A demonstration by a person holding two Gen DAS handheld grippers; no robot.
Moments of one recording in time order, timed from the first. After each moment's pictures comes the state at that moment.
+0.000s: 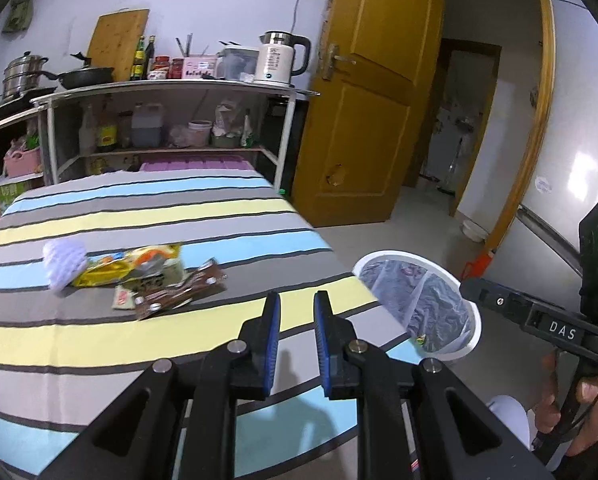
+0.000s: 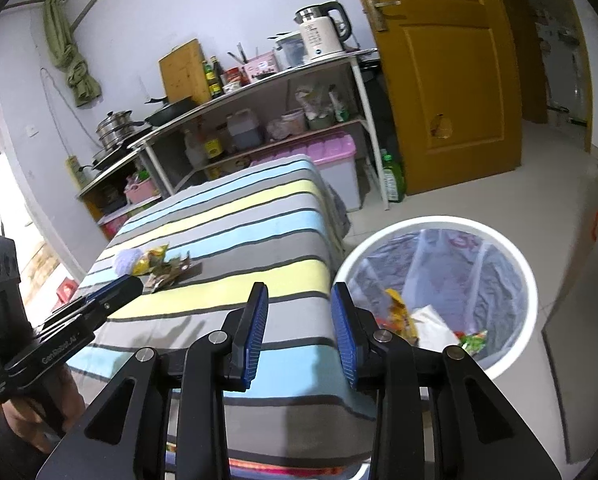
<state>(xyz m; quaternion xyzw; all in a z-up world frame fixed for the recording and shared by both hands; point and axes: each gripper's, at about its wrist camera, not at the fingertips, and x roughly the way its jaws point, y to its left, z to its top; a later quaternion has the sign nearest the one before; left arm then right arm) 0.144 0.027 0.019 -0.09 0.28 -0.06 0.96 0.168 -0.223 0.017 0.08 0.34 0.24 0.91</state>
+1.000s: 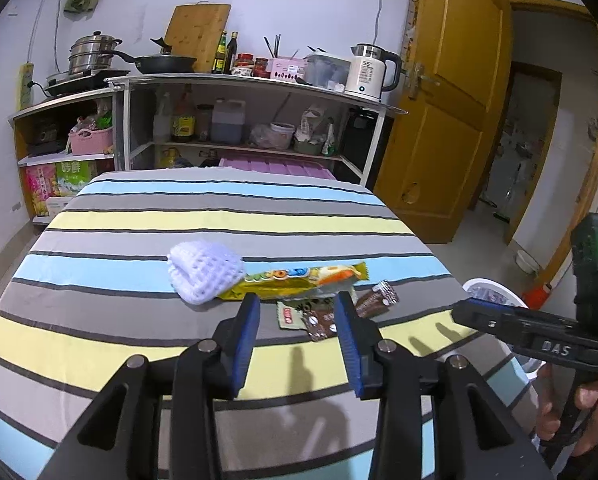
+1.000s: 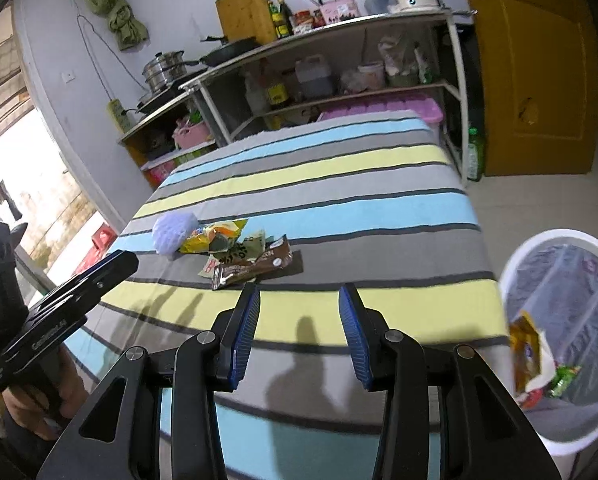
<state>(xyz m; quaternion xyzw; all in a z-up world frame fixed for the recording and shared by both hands) 0.139 0.148 0.004 -0.12 0.27 0.05 0.95 0.227 -0.074 -0.012 0.04 0.40 0.34 0.85</state>
